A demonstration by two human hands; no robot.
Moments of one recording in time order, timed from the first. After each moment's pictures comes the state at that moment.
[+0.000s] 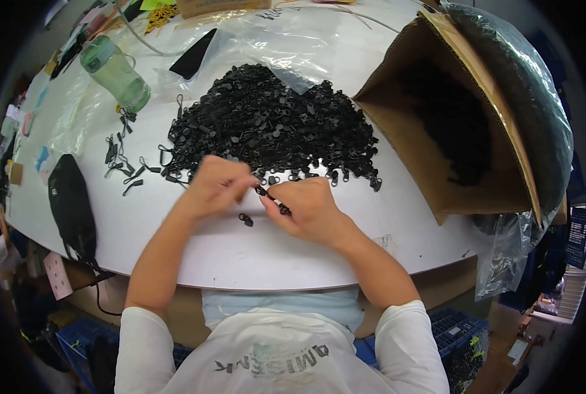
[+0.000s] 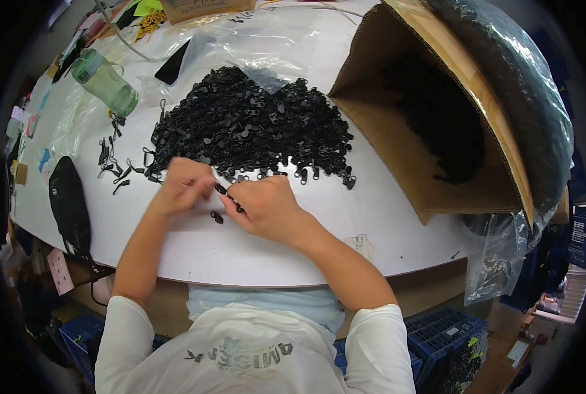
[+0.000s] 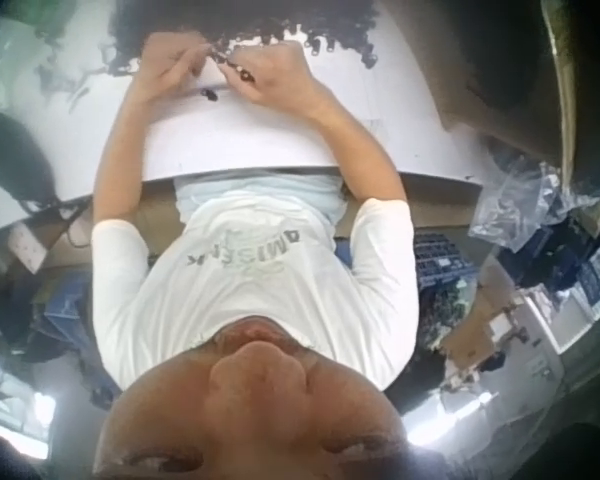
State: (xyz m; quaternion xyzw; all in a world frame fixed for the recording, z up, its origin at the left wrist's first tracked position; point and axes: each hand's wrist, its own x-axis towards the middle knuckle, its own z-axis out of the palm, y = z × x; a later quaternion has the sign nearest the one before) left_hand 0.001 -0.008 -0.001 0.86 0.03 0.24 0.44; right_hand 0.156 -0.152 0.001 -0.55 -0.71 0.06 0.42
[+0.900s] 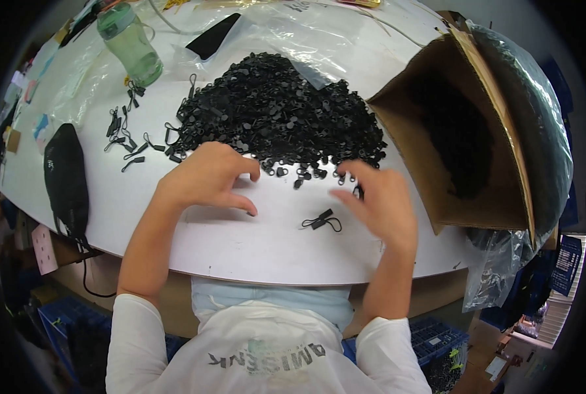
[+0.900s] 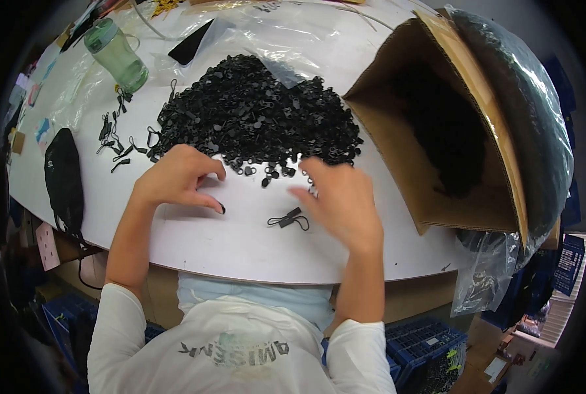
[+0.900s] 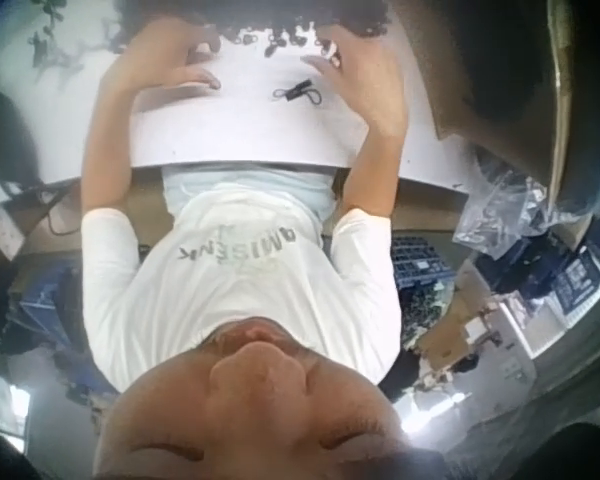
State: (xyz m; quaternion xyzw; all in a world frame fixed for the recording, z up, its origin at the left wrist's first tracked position) left_hand -0.014 -0.001 0.029 0.95 0.08 0.00 0.30; right_hand 0.204 -0.188 0.062 -0.75 -0.63 0.09 0.18
